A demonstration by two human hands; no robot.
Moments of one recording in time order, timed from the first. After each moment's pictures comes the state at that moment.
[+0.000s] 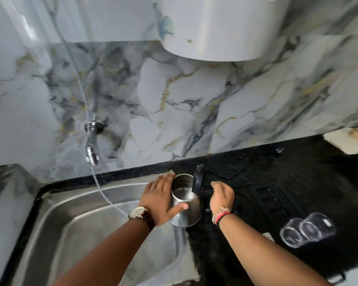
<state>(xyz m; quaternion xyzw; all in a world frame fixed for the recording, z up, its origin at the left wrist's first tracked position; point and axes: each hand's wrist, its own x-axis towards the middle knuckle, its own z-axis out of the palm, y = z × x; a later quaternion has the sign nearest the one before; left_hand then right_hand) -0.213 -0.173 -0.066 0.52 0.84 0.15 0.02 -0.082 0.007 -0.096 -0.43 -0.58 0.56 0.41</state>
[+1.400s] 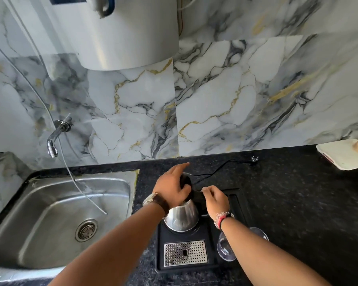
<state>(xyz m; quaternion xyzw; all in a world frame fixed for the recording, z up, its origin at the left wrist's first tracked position) -0.017 0.083 -0.007 0.40 0.86 0.31 0.05 0.088 0.234 -0.114 -0.37 -0.75 0.52 0.19</state>
